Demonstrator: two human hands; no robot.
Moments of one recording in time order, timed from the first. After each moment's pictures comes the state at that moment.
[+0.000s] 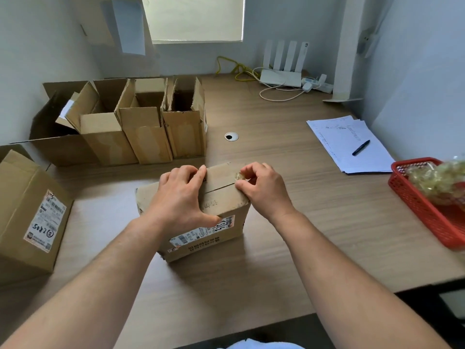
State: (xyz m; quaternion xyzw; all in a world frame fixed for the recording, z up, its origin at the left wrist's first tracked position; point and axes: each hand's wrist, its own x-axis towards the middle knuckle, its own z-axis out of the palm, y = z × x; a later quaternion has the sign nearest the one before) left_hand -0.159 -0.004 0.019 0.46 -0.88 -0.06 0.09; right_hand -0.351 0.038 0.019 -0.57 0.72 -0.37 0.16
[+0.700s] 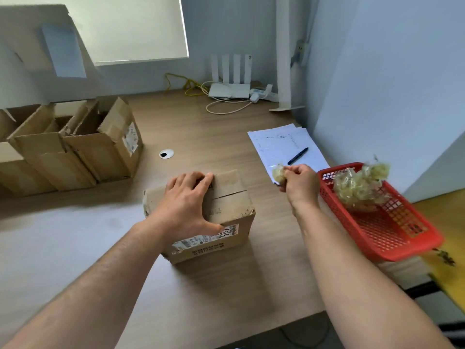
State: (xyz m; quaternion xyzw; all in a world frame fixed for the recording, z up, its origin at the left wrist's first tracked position) left_hand -0.396 0.030 0.021 0.39 -0.91 -0.05 0.08; right_hand -0.640 0.075 0.001 -0.24 0.76 -0.56 0.21
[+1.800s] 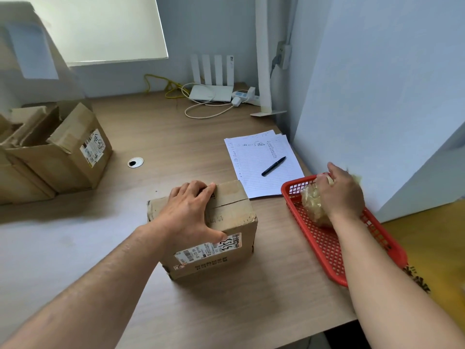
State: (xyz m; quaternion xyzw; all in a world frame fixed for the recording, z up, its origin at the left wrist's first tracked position) left_hand -0.513 0.020 0.007 0.41 -0.91 -0.10 0.03; right_hand -0.831 0.107 -0.017 -0.36 0.86 -0.36 -0.02
